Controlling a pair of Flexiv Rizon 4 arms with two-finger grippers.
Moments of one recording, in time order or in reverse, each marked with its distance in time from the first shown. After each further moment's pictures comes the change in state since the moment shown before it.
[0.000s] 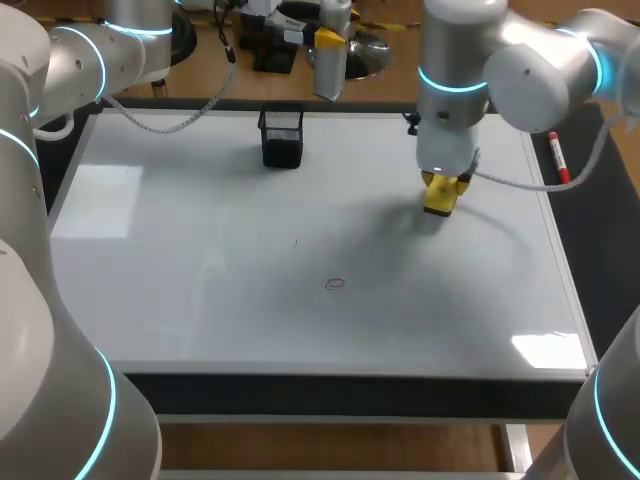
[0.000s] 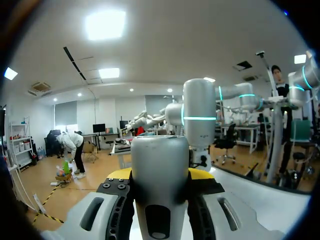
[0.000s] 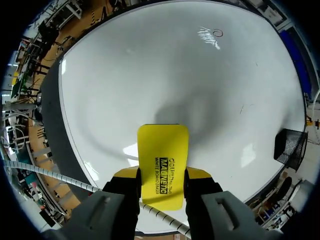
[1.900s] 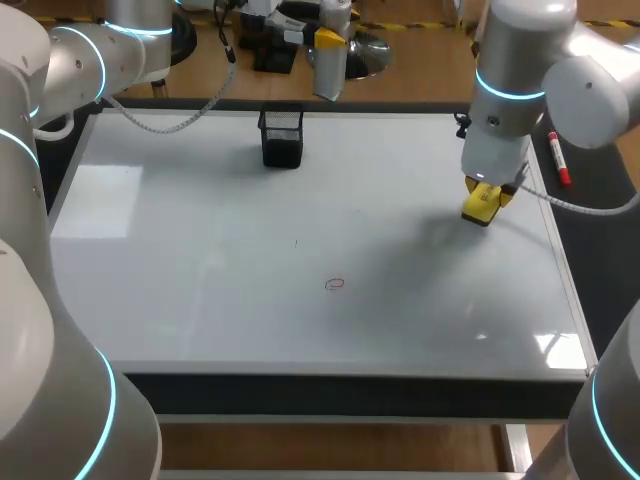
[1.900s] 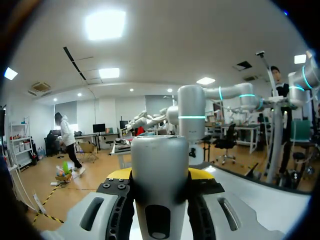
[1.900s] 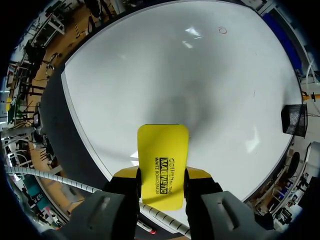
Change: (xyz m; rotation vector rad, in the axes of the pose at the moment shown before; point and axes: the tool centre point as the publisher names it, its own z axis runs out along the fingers) left arm 0.000 0.000 0.000 0.000 0.000 0.000; right arm 0.068 -0.003 0.000 -0.019 -0.023 0.165
